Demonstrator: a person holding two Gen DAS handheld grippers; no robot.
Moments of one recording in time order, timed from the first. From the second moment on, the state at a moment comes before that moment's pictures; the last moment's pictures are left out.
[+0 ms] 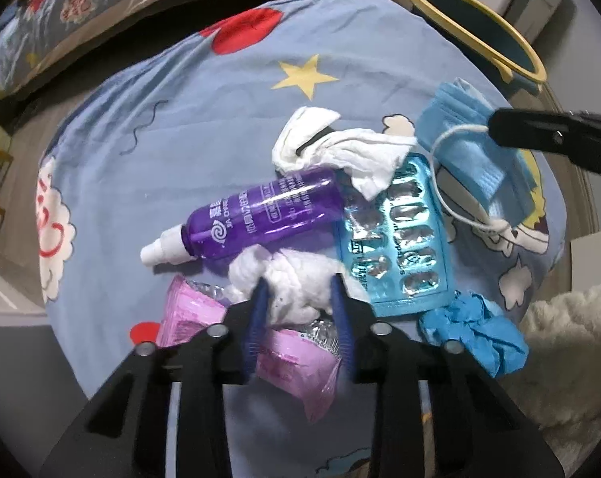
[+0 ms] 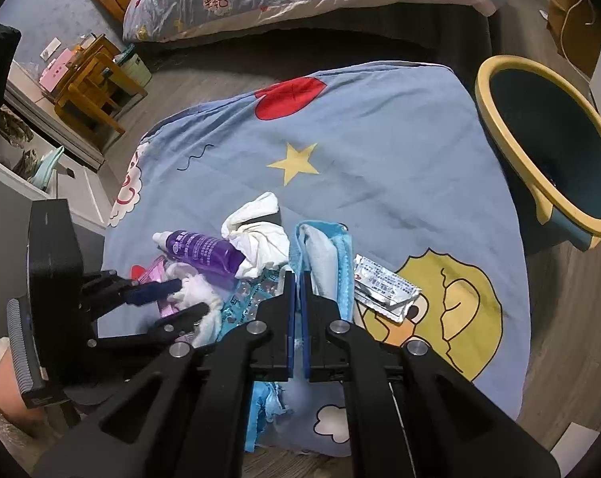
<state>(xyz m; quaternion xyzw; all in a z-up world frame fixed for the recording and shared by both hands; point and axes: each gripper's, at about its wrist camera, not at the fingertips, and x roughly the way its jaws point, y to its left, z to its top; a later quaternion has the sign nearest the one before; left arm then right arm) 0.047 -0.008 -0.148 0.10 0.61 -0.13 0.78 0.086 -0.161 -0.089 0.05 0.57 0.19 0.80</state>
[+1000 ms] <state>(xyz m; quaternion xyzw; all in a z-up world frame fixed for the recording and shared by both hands) 0.057 0.021 -0.007 0.05 0.41 -0.12 0.91 0.110 -0.191 0.031 0.02 0.45 0.21 0.87</state>
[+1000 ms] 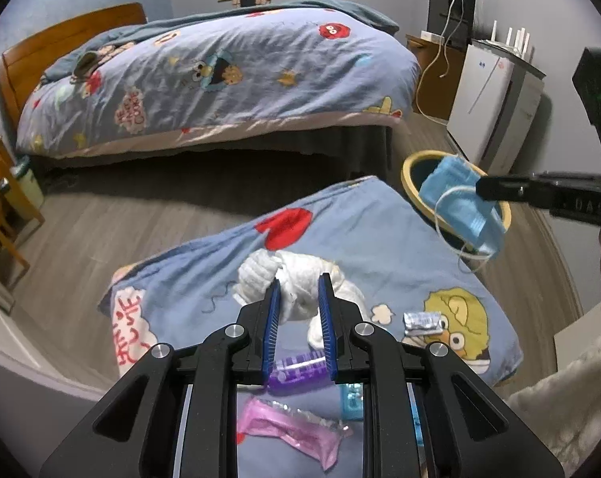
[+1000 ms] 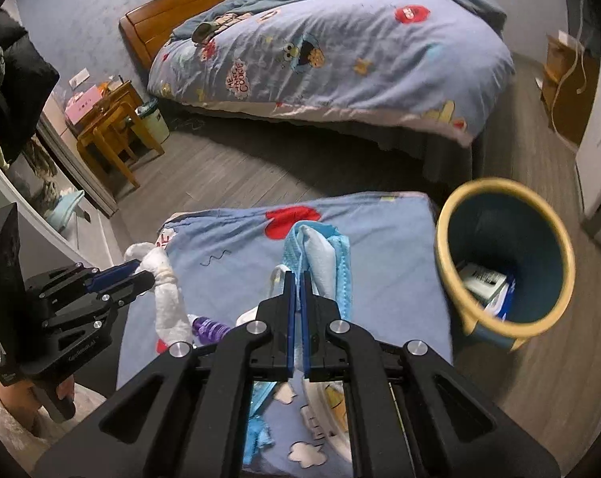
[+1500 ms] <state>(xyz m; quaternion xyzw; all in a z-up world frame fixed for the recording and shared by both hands) 0.081 0.003 -0.008 0.06 0.41 -0.13 0.90 0.139 -0.202 0.021 0.05 0.44 0.24 0.86</state>
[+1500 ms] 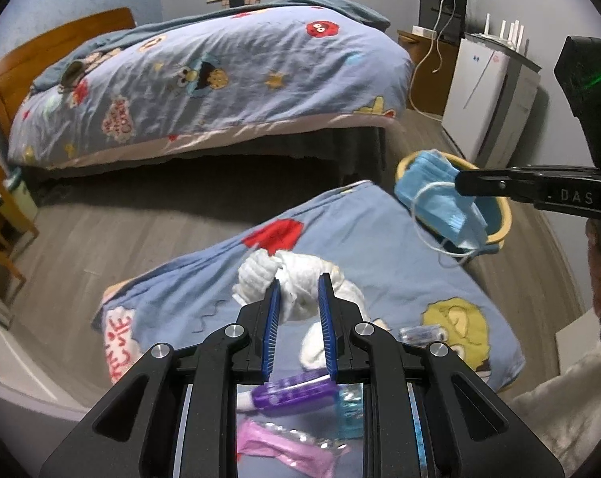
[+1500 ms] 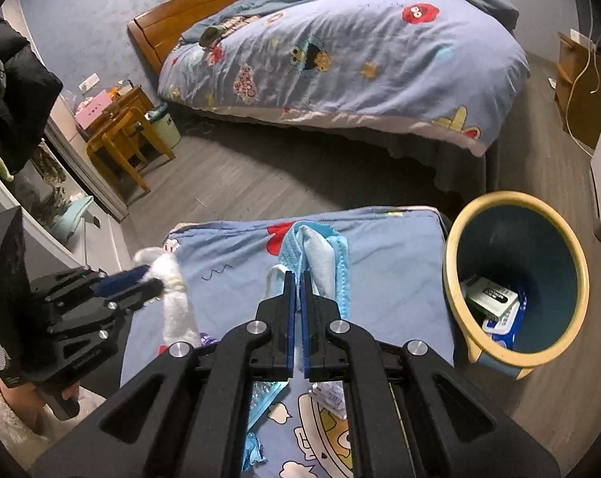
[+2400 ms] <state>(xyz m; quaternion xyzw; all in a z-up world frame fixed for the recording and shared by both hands) 0.162 -0.178 -0.023 0.13 0.42 -0.25 0.86 0.203 -0.396 -0.033 0.15 0.47 0.04 0.87</state>
